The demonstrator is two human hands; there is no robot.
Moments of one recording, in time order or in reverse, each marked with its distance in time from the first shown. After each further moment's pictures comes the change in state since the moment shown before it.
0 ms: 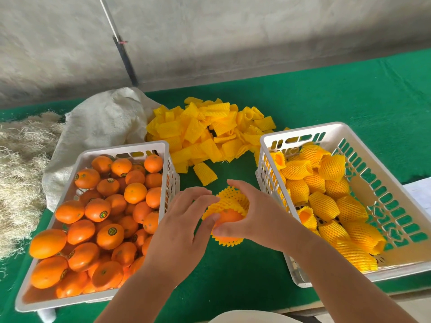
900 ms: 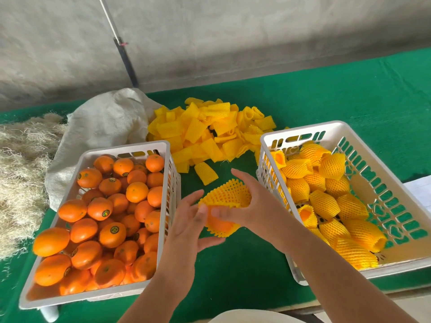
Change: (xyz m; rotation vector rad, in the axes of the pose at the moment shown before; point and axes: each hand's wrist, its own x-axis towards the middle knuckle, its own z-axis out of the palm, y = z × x) left_hand -0.017 0.022 0.013 -1.066 0.028 -0.655; right_hand 0.002 -0.005 0.007 0.240 0.074 0.074
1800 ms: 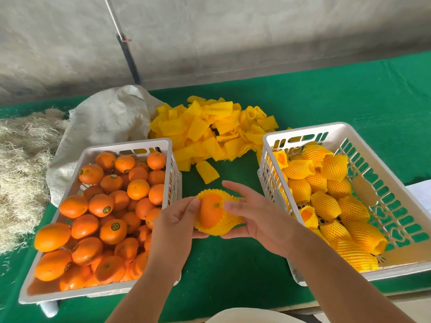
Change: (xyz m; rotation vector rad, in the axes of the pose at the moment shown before) left_hand 0.020 -0.003 -0.020 0.304 0.188 0.051; right_hand 0.005 0.016 0.004 0.724 -0.305 0.224
